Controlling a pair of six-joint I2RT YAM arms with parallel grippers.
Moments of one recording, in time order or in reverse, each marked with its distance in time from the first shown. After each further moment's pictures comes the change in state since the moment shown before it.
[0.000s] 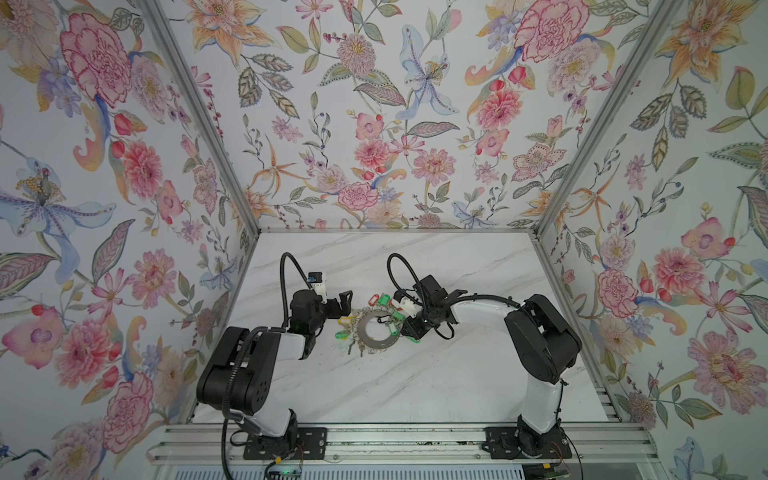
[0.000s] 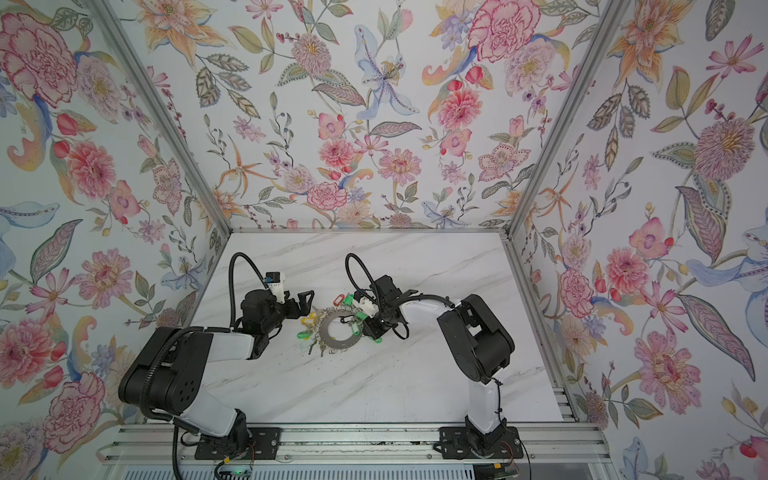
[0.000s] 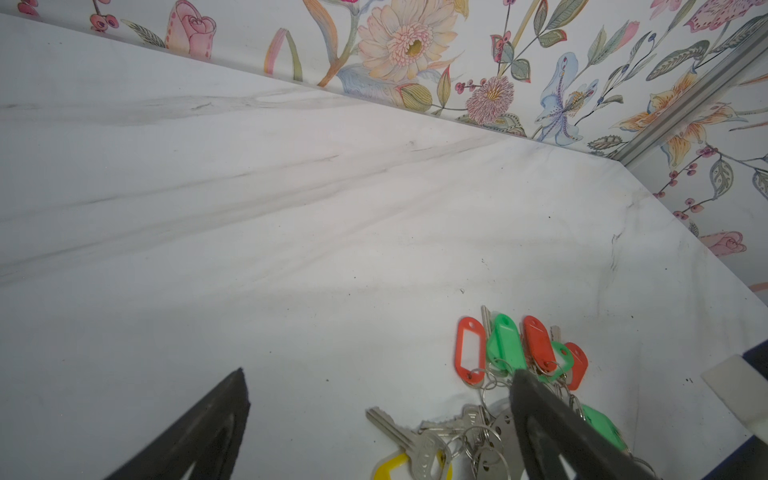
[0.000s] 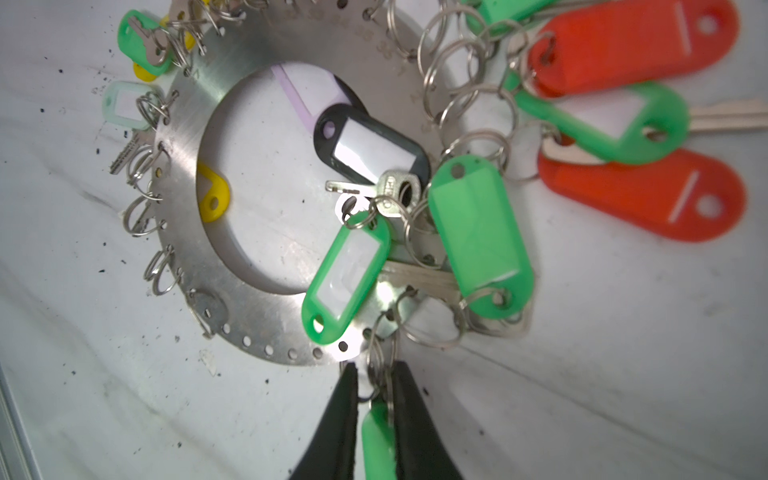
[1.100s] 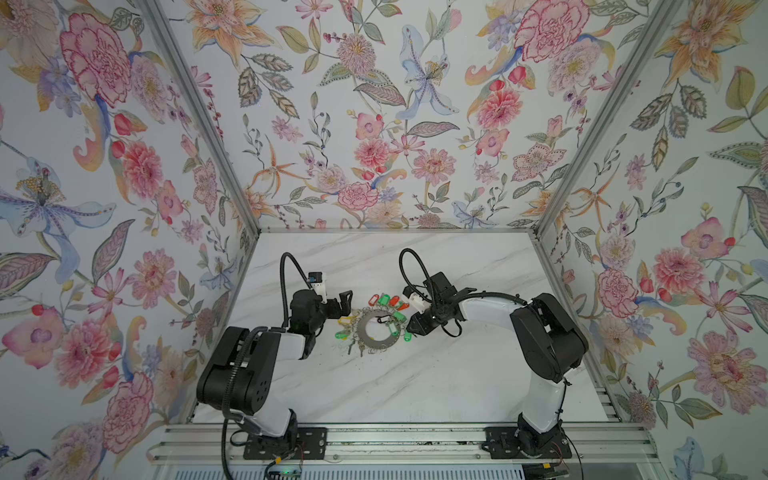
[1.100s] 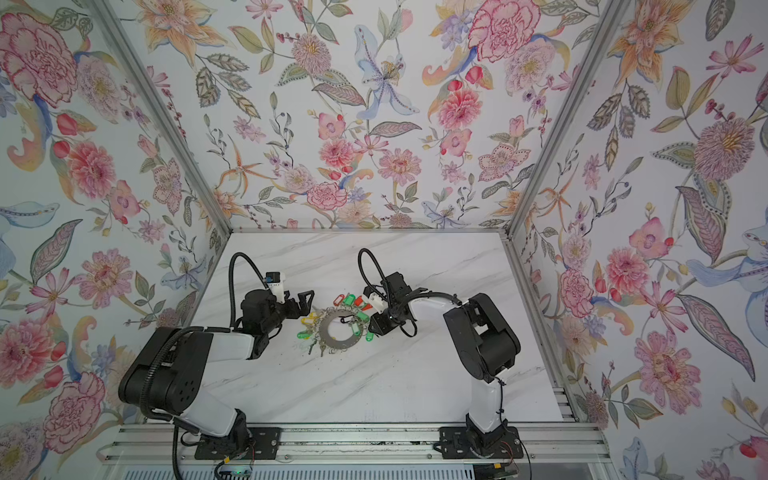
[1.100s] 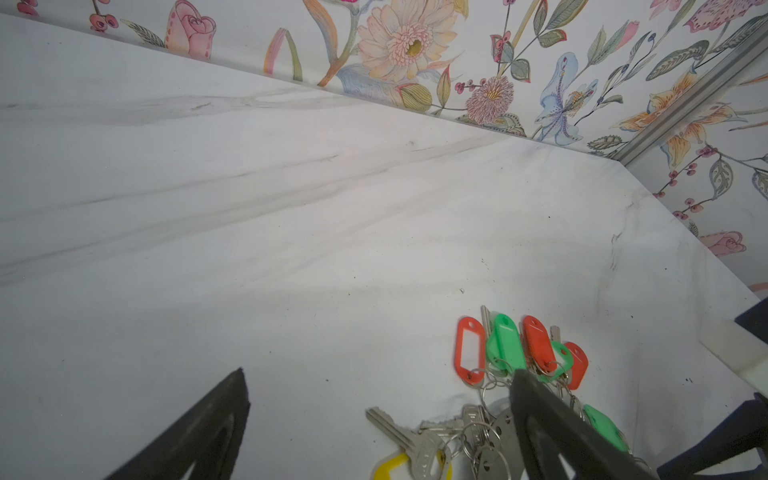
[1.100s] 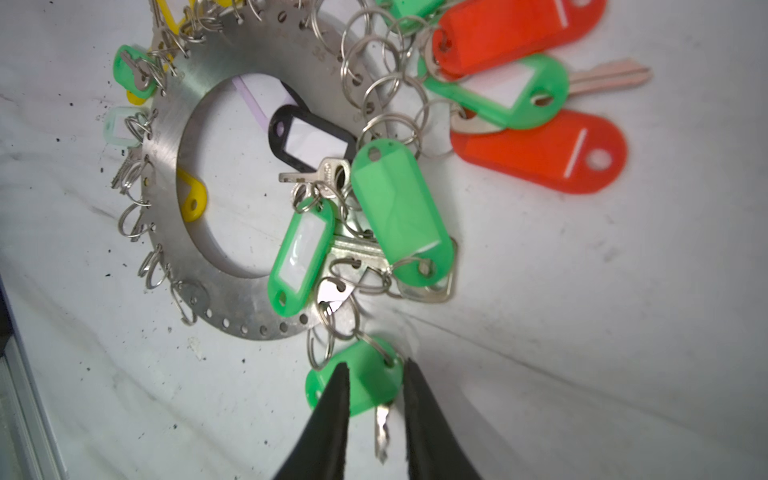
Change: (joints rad) left arm 0.000 0.000 0.000 0.000 0.000 0.000; right arm -0.069 -0.017 -0.032 0.018 -0.057 0.024
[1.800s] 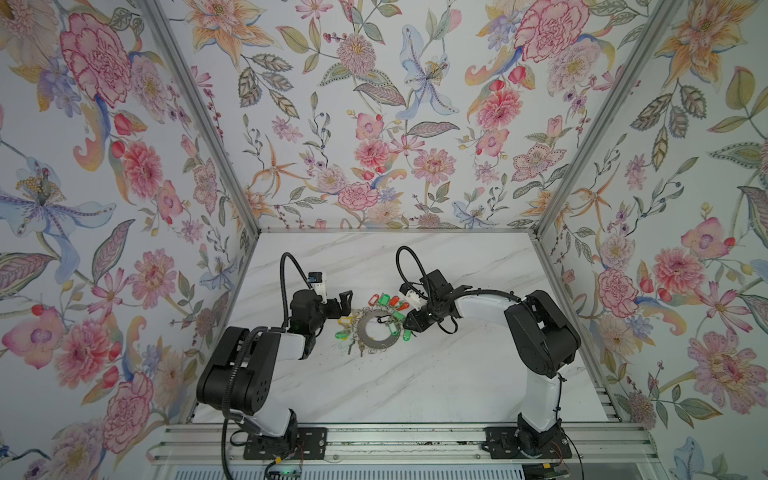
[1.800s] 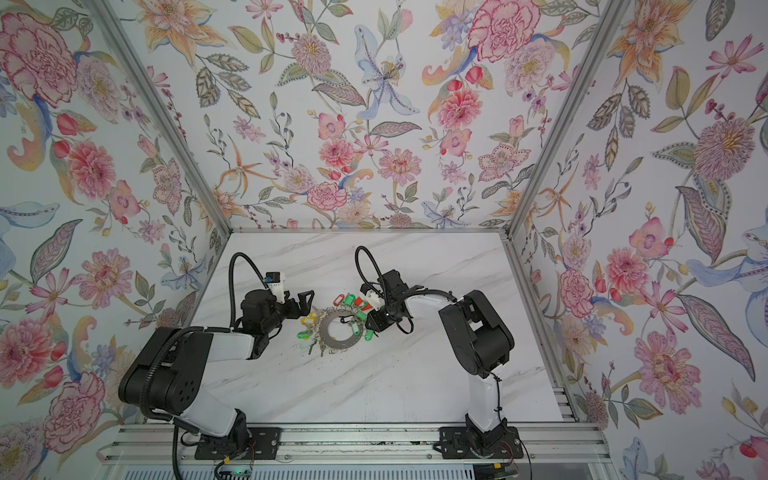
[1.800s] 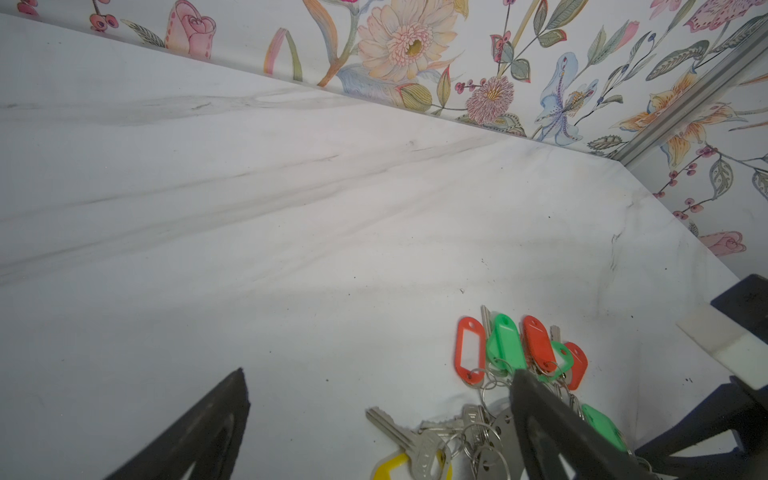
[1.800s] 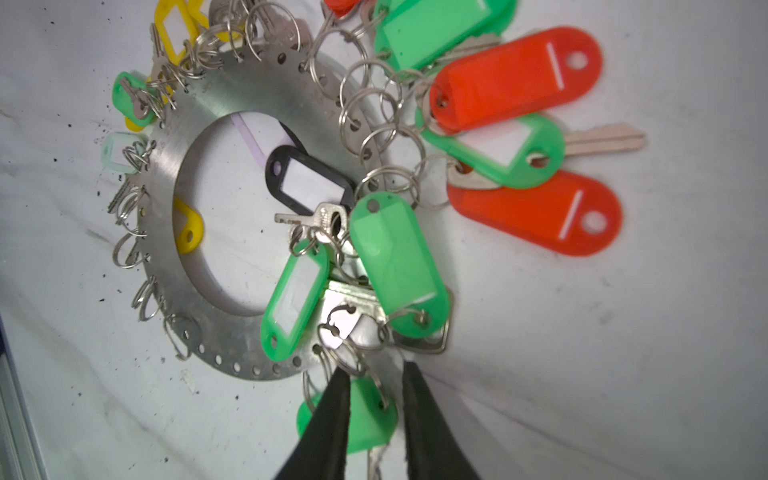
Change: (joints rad) left arm 0.000 0.000 0.000 0.000 0.000 0.000; right arm 0.007 0.047 0.053 0.012 0.000 -0.002
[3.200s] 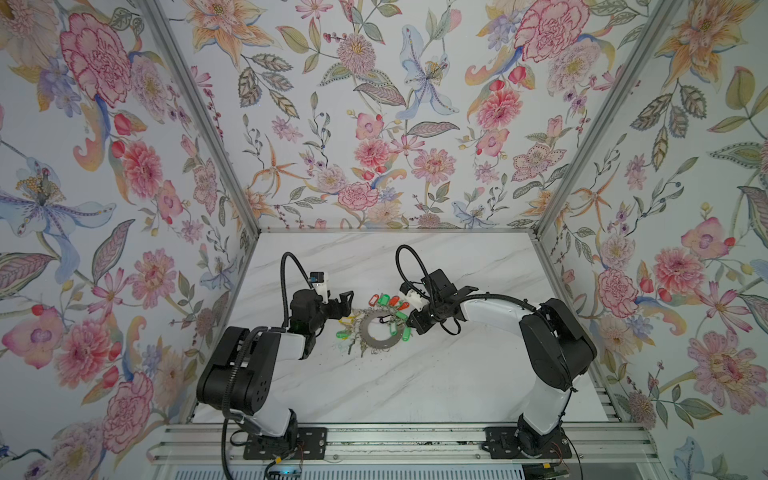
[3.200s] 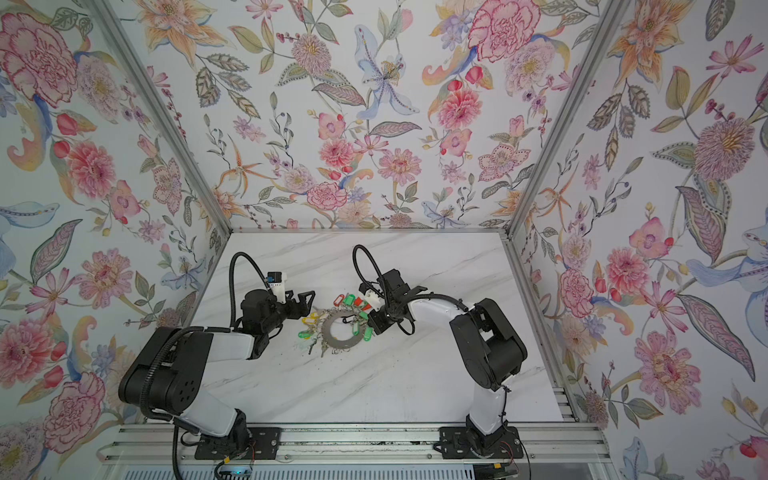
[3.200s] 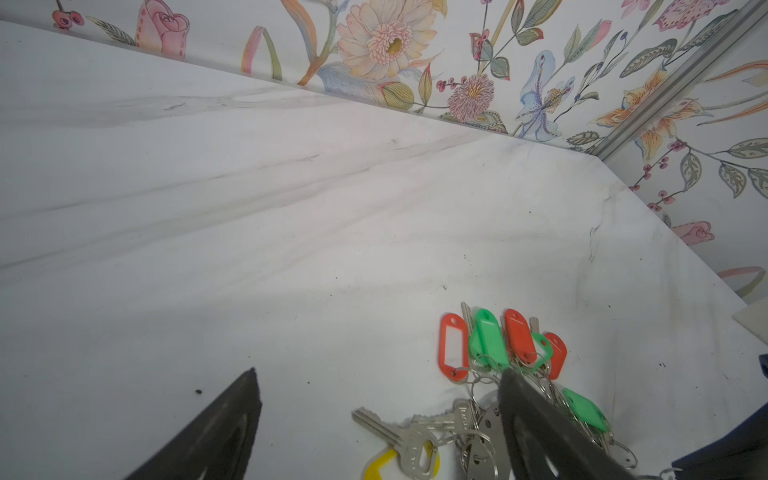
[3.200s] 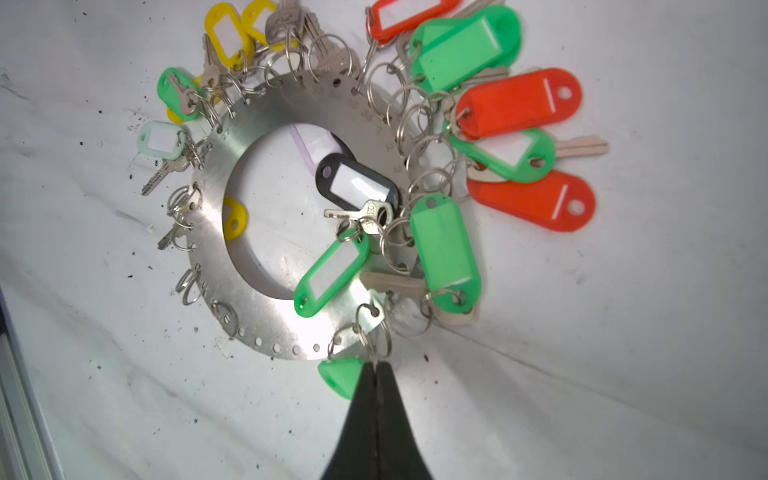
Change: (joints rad) left arm -0.005 0.000 0.000 0.018 0.060 0.000; right arm 0.024 -0.122 -0.037 -0.034 0.058 -0.027
